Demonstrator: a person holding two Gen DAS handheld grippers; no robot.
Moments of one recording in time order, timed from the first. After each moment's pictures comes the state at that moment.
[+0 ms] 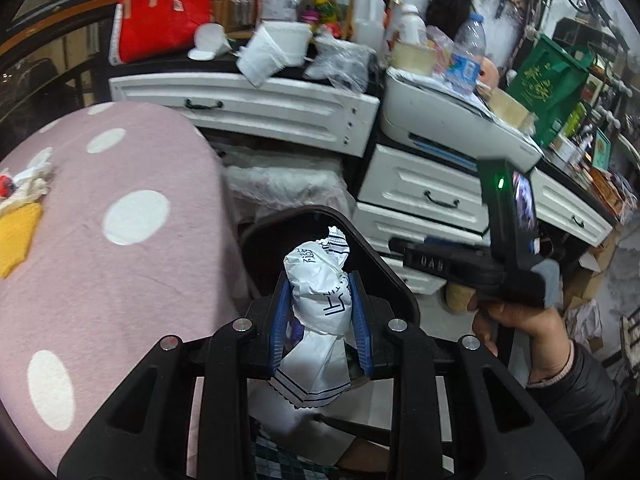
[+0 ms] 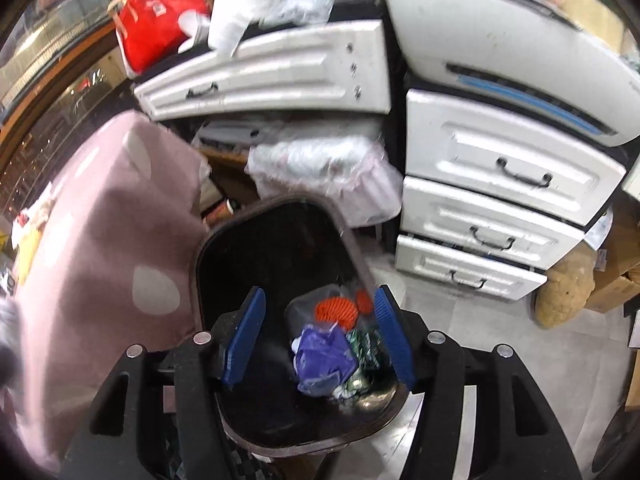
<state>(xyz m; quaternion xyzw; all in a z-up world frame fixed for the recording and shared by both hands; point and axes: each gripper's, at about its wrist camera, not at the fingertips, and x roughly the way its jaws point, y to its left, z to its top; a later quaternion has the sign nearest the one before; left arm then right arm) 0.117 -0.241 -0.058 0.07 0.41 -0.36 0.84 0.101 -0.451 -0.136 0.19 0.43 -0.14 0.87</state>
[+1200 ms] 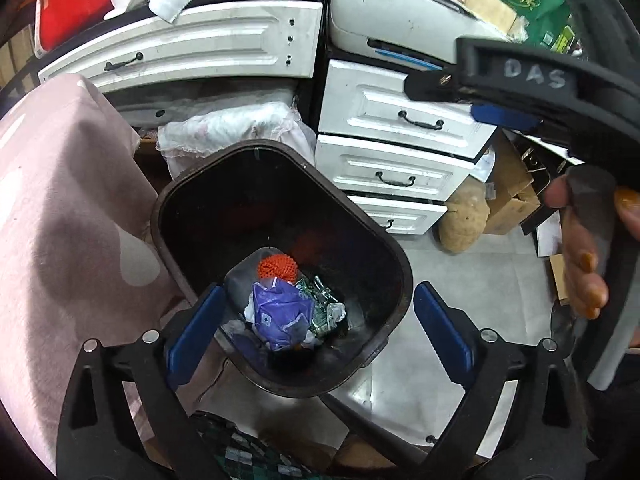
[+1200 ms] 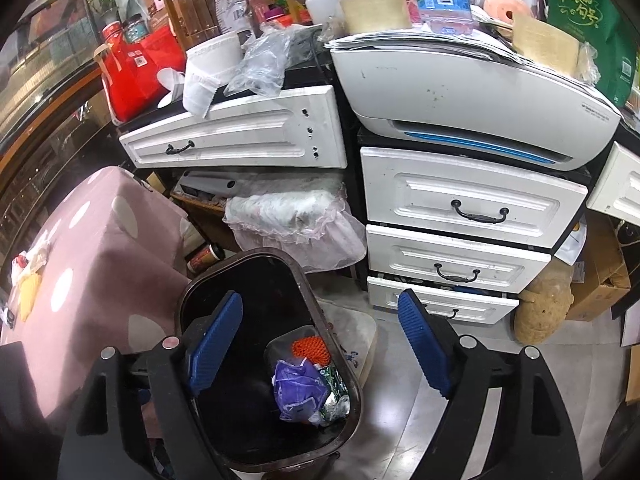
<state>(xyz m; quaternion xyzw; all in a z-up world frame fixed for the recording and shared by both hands) 0.118 -0.324 -0.139 0.15 0.46 -0.39 0.78 0.080 -0.484 -0.102 0.18 0.38 -0.19 0.89</state>
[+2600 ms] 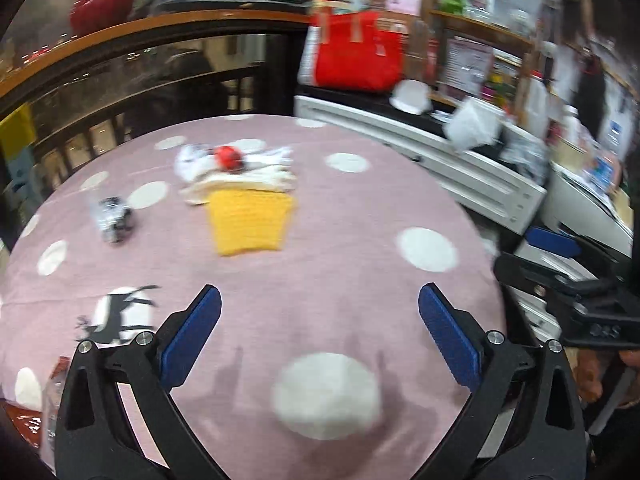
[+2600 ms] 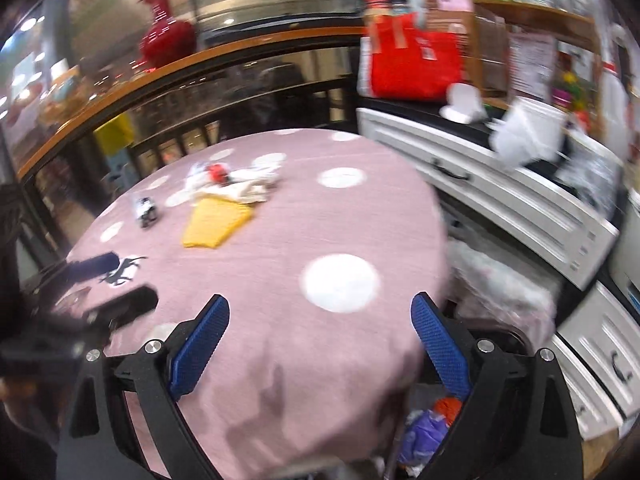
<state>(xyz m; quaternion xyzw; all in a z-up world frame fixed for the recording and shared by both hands) 0.167 -0.026 -0.031 0.00 0.35 -0.10 0.93 0.167 -0.237 -0.038 0.02 0.34 0.15 0.93</state>
